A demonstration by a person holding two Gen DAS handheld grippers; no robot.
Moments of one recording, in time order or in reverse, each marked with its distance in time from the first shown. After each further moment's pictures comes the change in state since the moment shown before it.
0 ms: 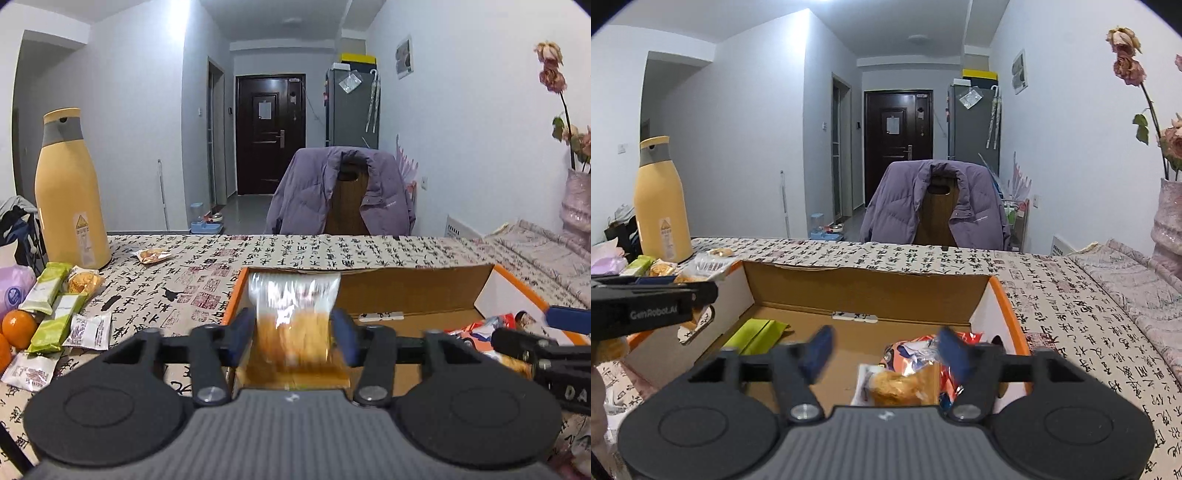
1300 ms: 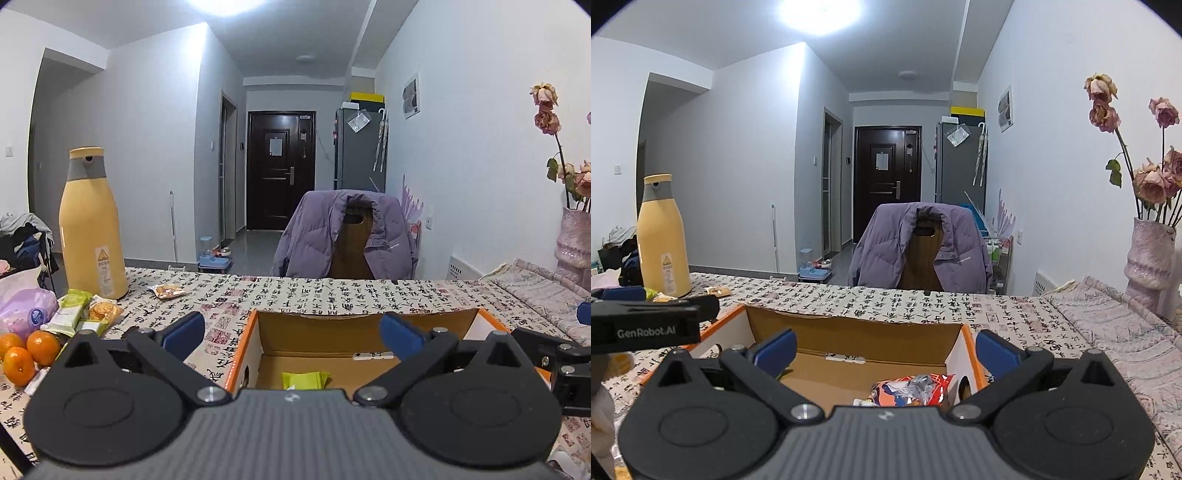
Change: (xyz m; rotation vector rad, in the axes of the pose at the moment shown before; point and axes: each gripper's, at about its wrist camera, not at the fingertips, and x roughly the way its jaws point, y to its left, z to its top) left arm -0.049 -0.005 0.017 -0.023 -0.123 0.021; right arm -0.061 0.000 0.022 -0.022 -0.117 -0.035
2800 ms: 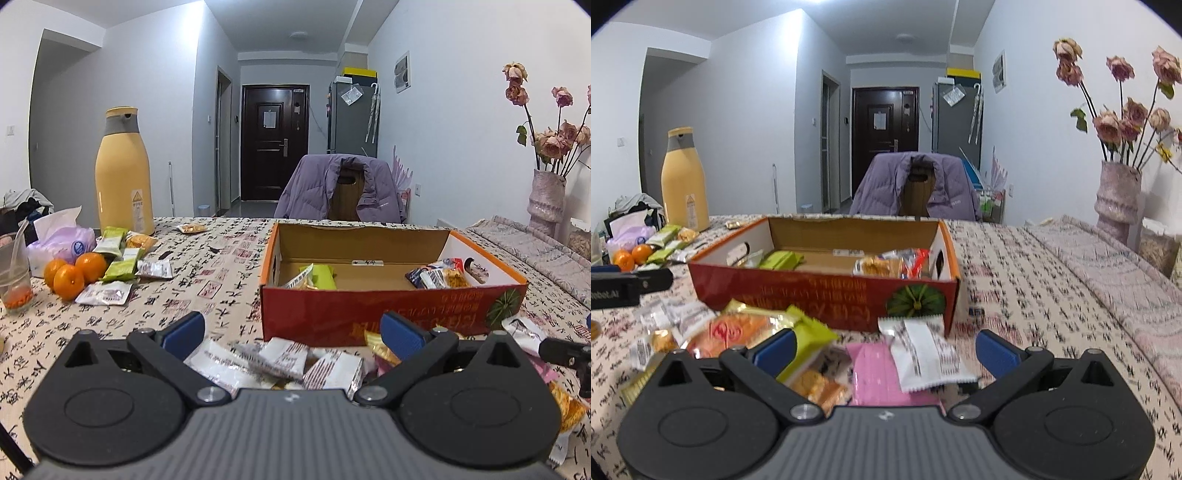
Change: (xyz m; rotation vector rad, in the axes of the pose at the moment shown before) left arm -0.113 0.038 -0.079 0.004 0.097 -0.029; right arm -0.113 -0.006 -0.097 0.013 0.161 -0.007
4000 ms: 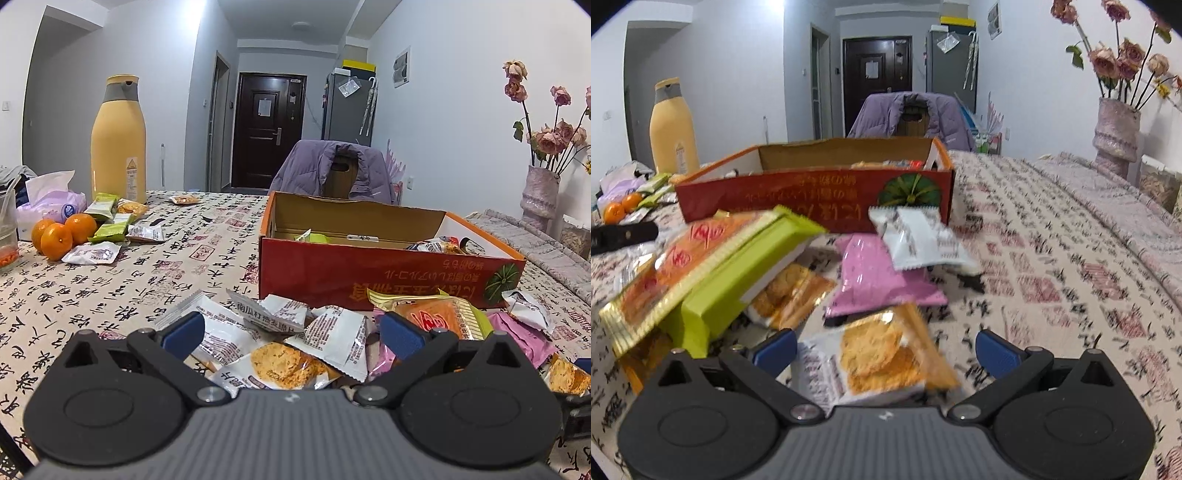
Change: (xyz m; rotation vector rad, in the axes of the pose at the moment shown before) left arm 0.010 0.010 -0.032 -0.046 0.032 -0.045; right arm 0.014 -0.002 -0.049 0.015 0.161 -0.004
